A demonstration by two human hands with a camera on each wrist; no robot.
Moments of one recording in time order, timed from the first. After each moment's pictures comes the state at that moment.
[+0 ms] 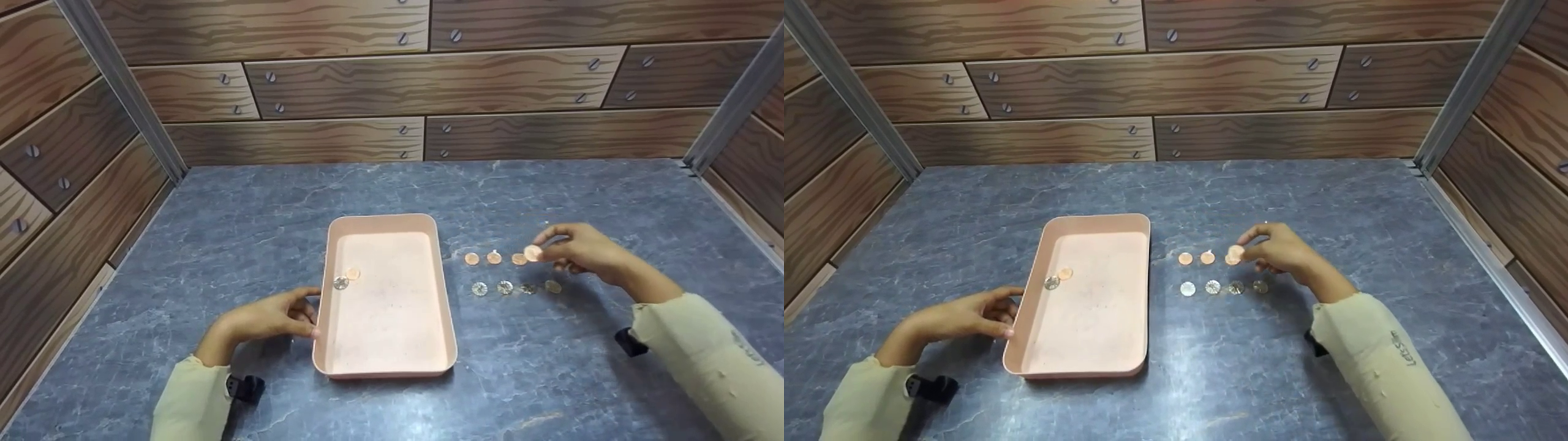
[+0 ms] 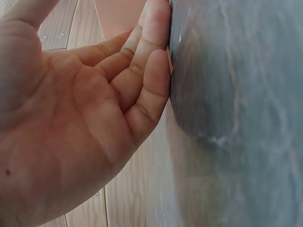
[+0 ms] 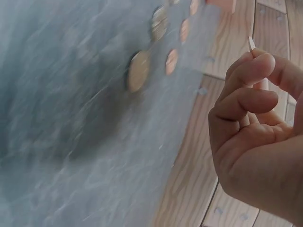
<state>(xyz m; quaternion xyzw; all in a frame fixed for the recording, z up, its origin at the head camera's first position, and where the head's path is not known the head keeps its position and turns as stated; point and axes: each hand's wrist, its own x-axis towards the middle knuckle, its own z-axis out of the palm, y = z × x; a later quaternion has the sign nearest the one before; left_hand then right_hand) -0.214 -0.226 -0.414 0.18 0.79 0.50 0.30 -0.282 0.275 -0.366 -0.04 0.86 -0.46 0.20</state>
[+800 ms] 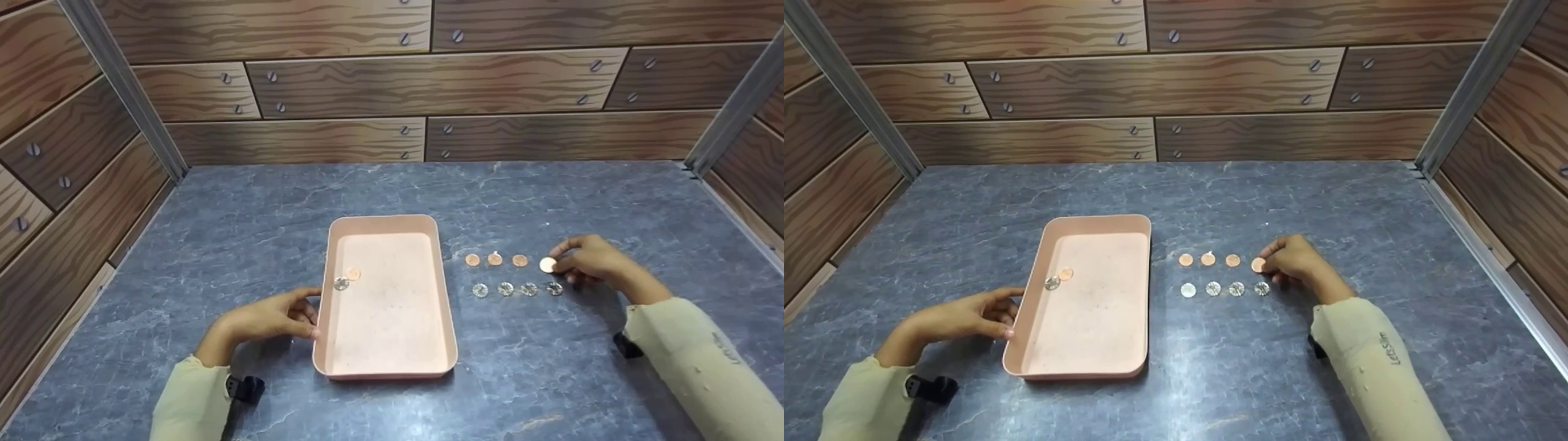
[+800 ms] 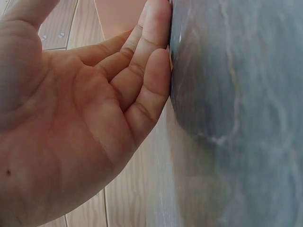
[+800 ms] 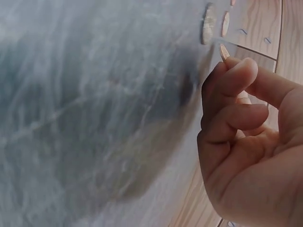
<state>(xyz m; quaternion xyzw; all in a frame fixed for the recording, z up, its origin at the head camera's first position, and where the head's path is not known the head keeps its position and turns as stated) -0.215 -0.227 -0.415 0.19 0.79 0.50 0.30 -0.298 0.298 -0.395 0.02 0.89 -0.41 0.21</state>
